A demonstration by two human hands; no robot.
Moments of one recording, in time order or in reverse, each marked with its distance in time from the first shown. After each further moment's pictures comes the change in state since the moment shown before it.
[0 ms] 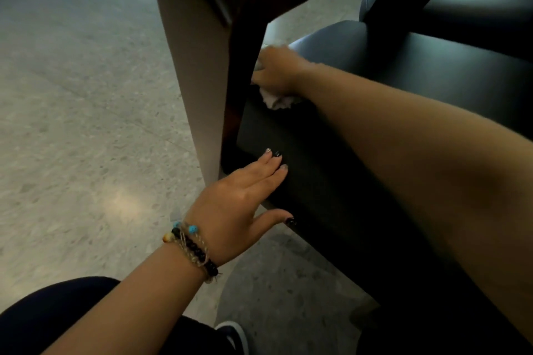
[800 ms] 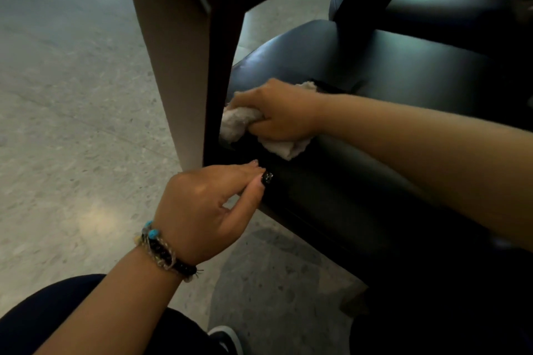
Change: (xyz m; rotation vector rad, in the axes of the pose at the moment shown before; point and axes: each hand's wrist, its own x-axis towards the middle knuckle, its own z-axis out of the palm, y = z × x) left_hand 0.000 0.005 -0.017 -0.184 0.287 0.068; right_hand -0.098 -0.009 -0.008 -0.032 -0.102 -0.317
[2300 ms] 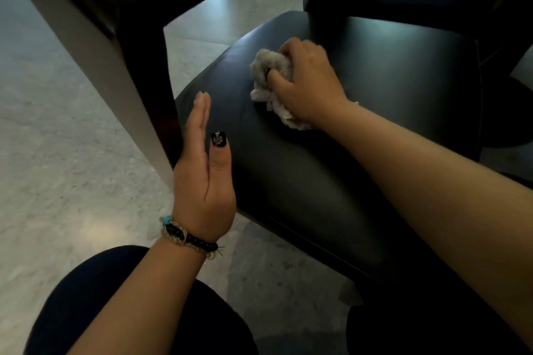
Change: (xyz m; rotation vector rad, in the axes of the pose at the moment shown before) left_hand 0.030 -0.006 0.051 -0.385 0.258 -0.292; right_hand -0.039 0.044 0.000 0.066 0.641 0.551
